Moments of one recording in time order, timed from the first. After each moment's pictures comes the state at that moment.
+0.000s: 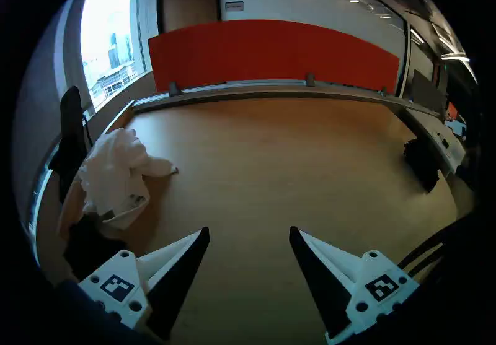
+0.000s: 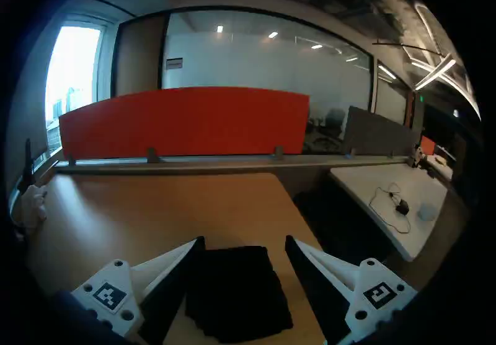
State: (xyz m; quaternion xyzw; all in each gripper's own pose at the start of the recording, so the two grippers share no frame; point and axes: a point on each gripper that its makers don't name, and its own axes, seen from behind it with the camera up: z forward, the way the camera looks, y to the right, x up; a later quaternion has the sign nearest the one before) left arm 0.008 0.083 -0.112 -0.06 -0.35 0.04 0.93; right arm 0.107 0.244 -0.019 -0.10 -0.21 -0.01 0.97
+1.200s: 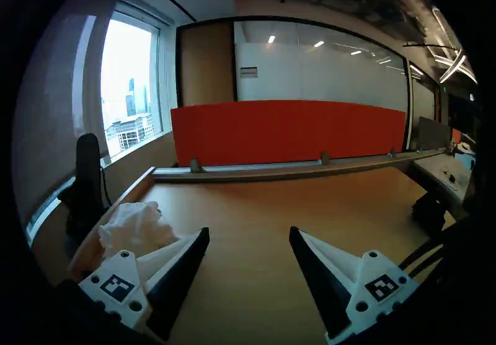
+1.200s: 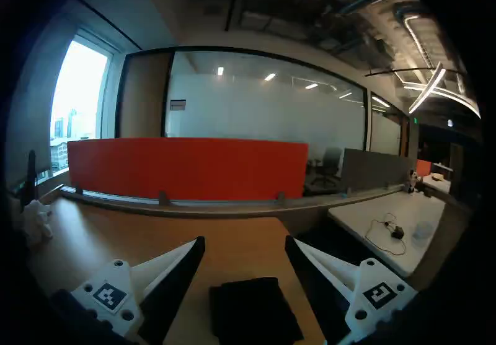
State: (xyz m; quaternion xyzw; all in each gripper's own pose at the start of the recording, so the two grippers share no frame) left arm 0.131 0.045 -0.041 -0.02 -0.16 0.03 0.99; right arm 0.181 0.193 -0.036 -0.10 -0.09 -0.02 0.99
